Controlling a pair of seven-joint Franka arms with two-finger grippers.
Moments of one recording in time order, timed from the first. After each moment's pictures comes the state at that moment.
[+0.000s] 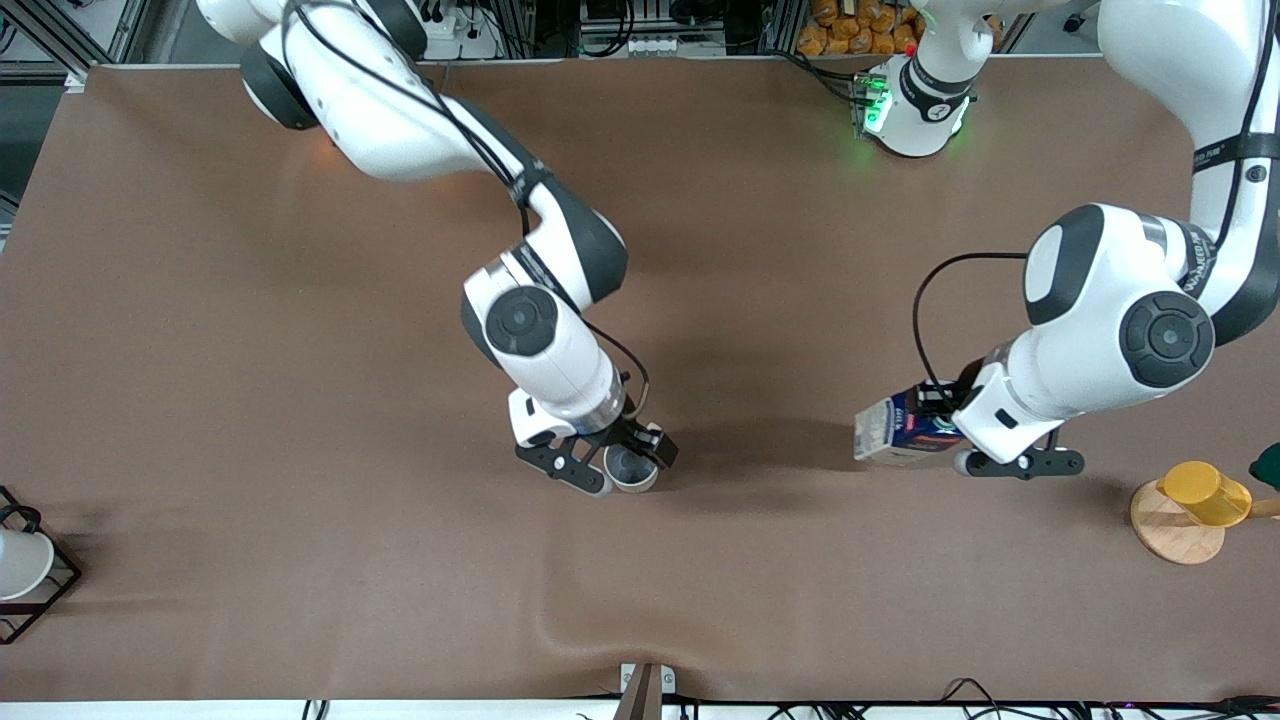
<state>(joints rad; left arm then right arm) 0.03 0.45 -0.33 -1.46 0.03 1.80 -0.29 0.55 0.89 0.11 -0.91 0.04 2.10 1.04</state>
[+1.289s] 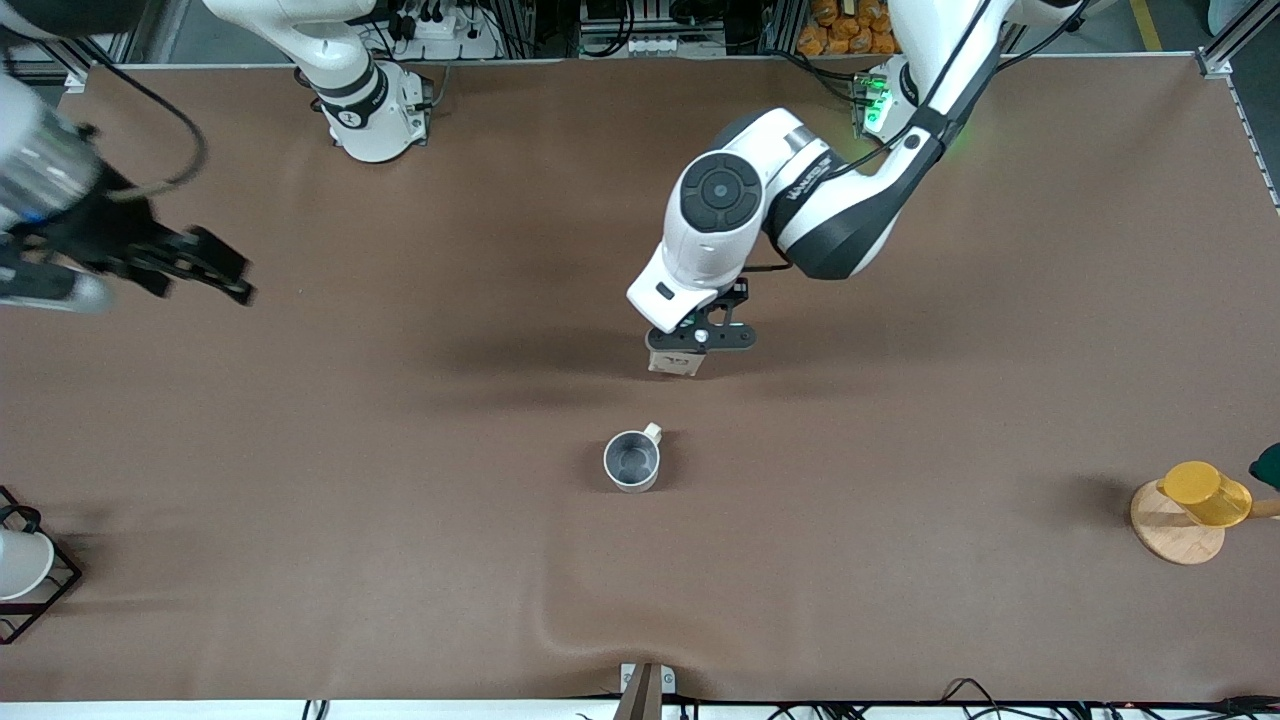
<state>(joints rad) -0.39 0.55 -0.44 -1.43 0.10 1.87 -0.86 0.01 0.00 0.06 -1.52 0.05 1.59 0.20</state>
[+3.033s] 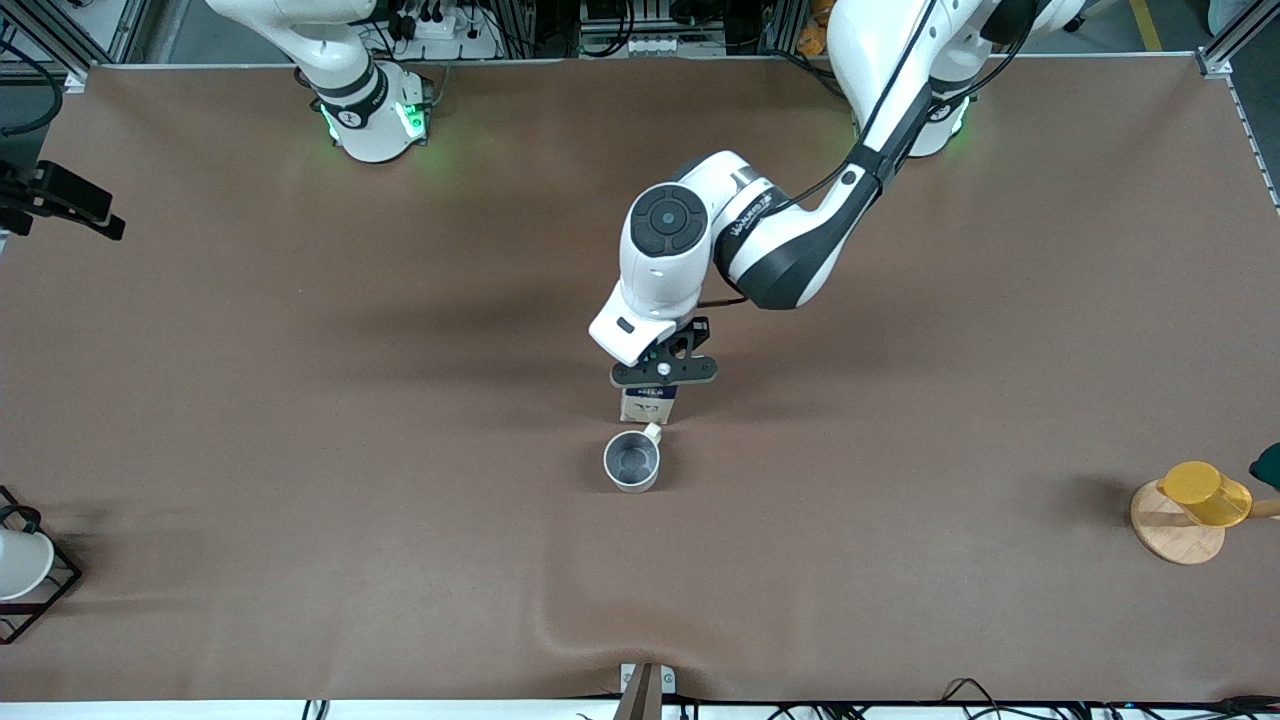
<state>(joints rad) -0.59 0.68 -0.22 -1.28 0.10 1.99 -0.88 -0.03 0.00 -0.02 -1.45 0.00 1.38 0.01</state>
